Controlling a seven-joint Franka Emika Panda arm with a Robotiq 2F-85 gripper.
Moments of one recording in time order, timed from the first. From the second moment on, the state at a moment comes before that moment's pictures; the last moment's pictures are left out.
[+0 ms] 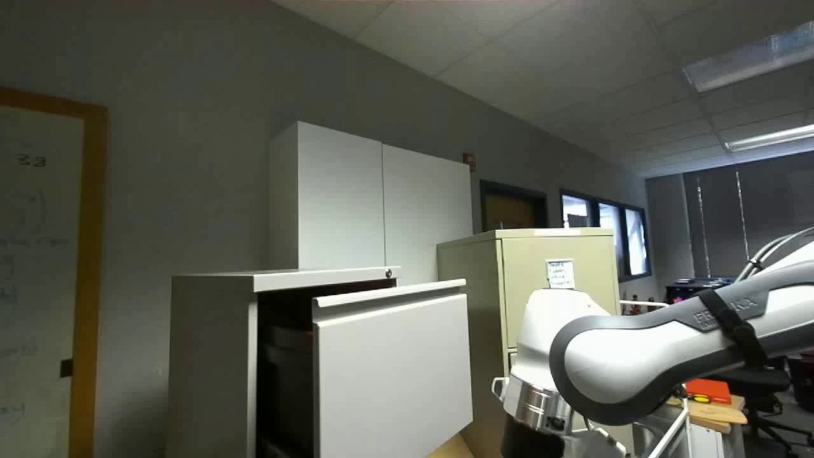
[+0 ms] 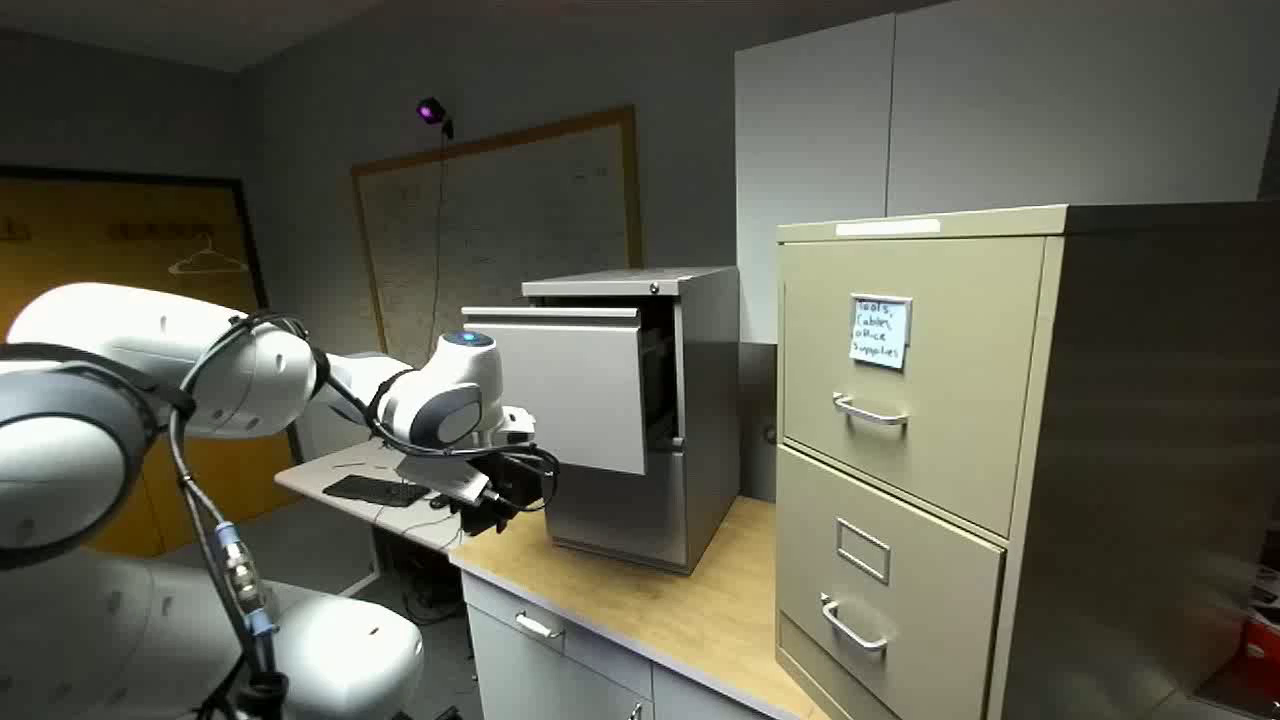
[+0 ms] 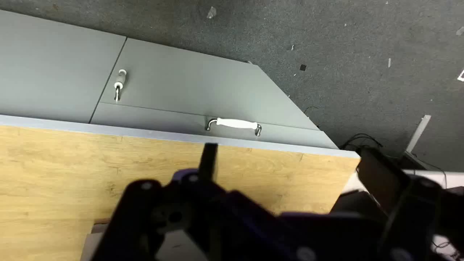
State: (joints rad) arm 0.26 -0.81 0.00 -2.82 0.28 2.21 -0.10
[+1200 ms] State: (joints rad) arm 0.23 -0.78 0.02 -2.81 0.27 2.20 -0.09
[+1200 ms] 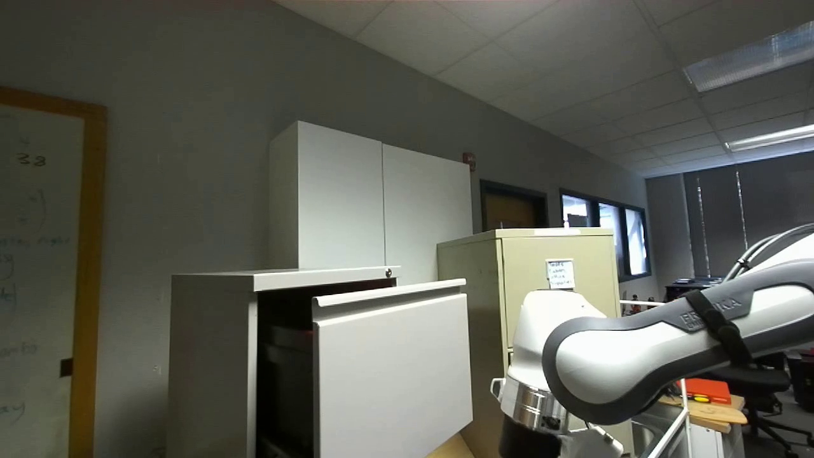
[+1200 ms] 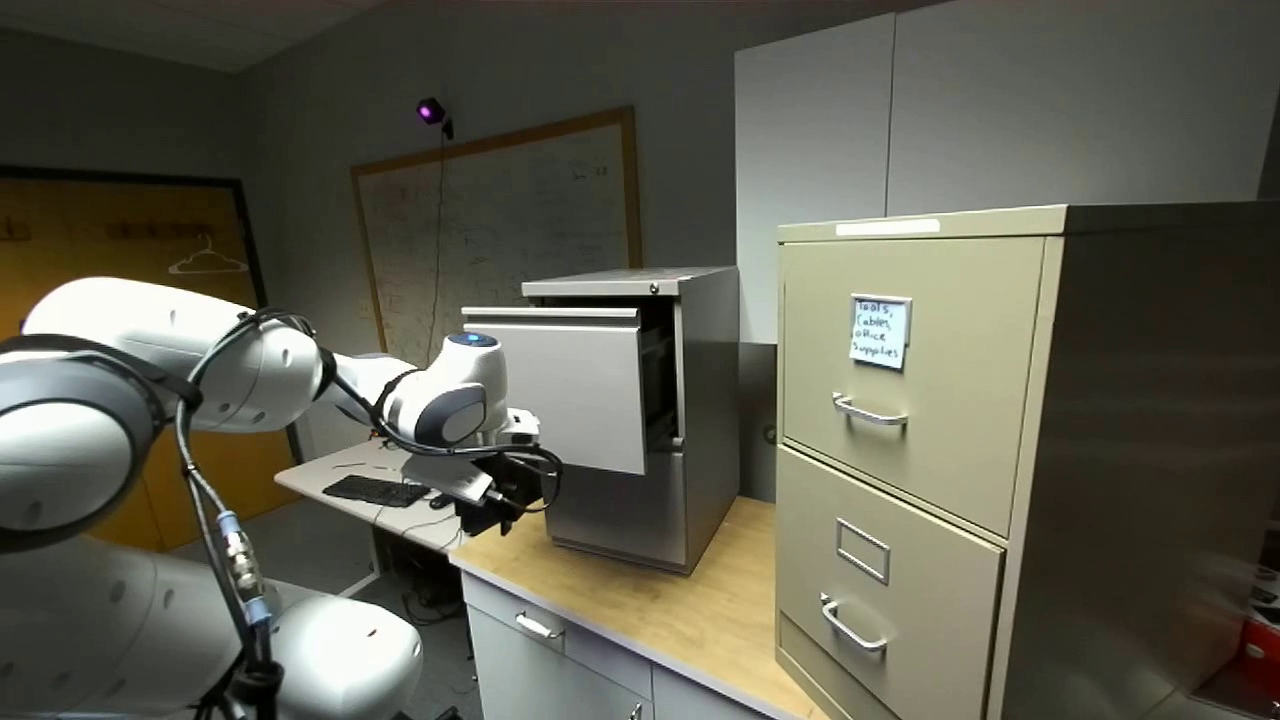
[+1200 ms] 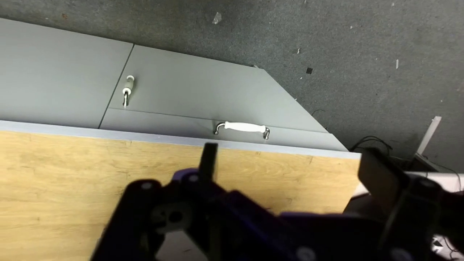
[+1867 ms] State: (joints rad) arm 0.11 -0.80 0.17 -2.76 0.16 2.54 0.11
